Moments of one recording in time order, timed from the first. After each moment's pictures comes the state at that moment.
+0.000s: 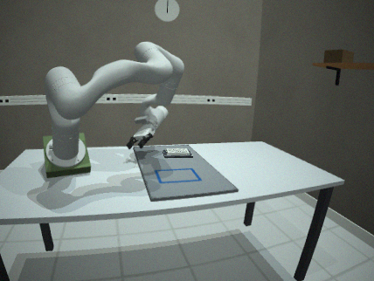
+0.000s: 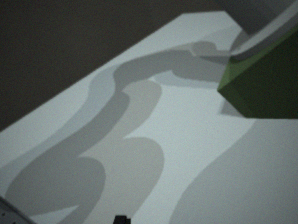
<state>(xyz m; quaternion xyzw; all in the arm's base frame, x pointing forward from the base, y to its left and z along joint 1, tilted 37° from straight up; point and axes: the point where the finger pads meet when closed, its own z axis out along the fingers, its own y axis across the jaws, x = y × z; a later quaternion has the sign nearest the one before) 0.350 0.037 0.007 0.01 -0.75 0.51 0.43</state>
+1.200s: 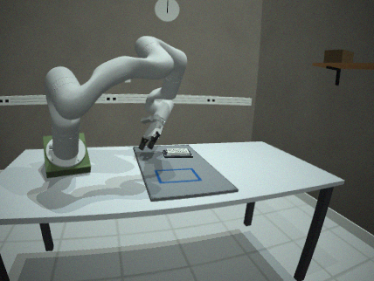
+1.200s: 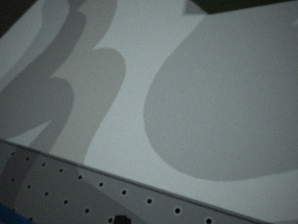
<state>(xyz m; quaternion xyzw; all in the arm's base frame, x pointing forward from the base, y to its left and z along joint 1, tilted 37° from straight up) 0.415 0.040 -0.007 -0.02 -0.83 0.49 0.28</state>
